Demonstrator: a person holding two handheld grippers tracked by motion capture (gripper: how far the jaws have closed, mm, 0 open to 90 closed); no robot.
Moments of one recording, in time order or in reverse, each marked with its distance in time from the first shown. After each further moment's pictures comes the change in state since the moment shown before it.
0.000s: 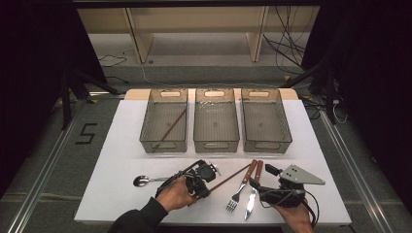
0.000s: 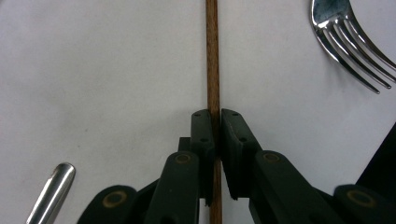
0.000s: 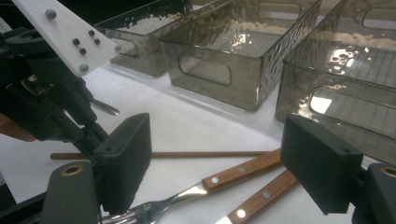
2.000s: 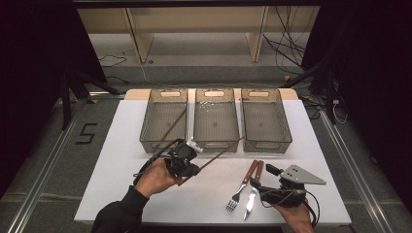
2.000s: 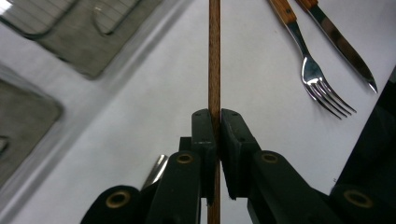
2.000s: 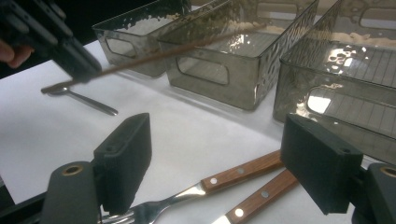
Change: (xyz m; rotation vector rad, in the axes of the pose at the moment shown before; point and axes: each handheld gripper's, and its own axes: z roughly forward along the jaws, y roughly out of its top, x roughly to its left) left arm 0.043 -0.016 -0.076 -0.252 0.012 -0.042; right arm -0.001 0.000 -0.001 -0.003 -0.004 0.006
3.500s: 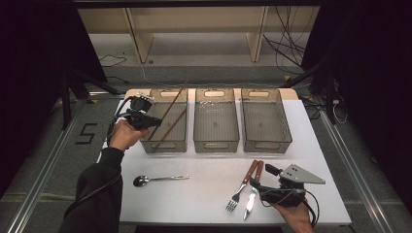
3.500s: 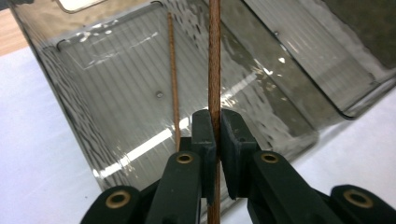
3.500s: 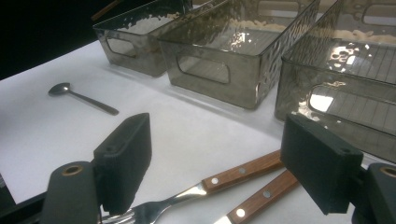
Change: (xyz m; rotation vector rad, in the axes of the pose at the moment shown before) left arm 0.163 -0.007 -0.045 -0.174 0.212 -0.336; right arm -0.001 -0.001 0.002 0.004 0.006 0.008
